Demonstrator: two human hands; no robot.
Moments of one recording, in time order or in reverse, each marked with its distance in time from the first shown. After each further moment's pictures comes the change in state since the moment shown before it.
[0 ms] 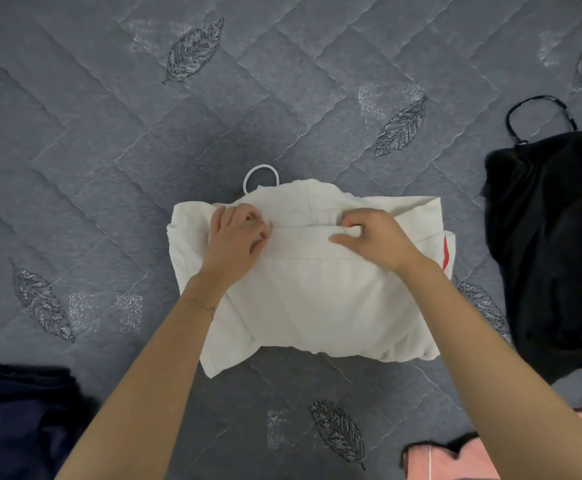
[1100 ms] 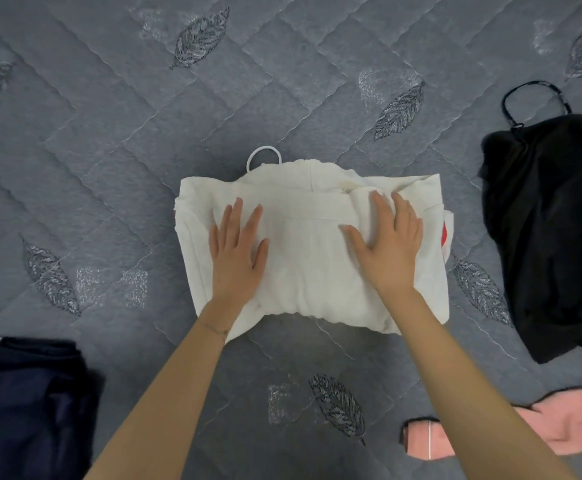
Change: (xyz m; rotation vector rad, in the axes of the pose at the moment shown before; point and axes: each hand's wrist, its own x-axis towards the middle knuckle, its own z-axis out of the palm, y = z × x) left_hand -0.073 0.024 0.030 -0.136 0.183 -0.165; right_hand -0.072 -0.009 0.048 -0.178 0.475 0.292
